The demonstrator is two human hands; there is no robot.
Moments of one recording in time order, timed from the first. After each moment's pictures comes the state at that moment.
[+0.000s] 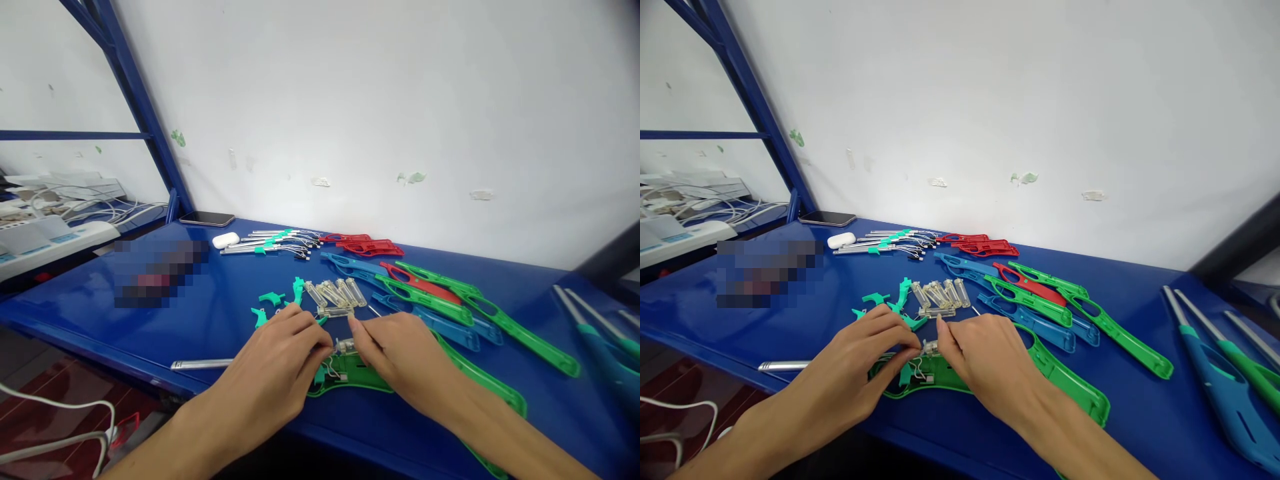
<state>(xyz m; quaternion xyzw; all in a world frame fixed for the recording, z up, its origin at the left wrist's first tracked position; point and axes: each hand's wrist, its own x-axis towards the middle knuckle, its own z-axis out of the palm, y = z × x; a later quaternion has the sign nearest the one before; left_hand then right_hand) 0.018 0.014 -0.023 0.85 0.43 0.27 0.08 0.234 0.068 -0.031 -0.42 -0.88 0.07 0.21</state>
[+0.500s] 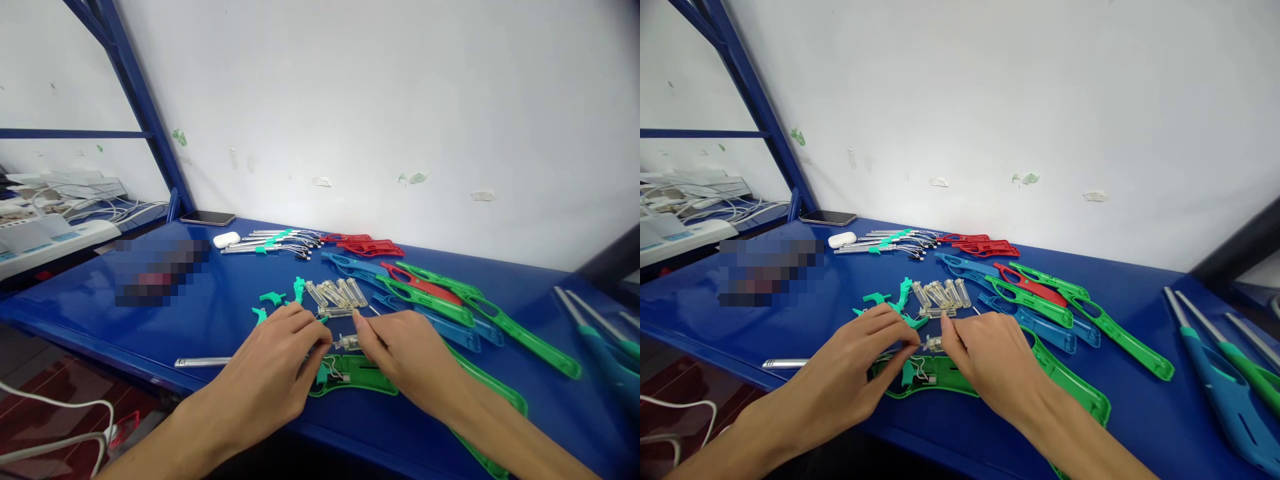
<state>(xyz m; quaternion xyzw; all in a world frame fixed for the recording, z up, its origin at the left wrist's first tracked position) 0.018 0.014 -0.023 0.85 0.44 0.28 0.07 0.236 0.069 -0.029 -0.42 -0.88 0.06 0.22</state>
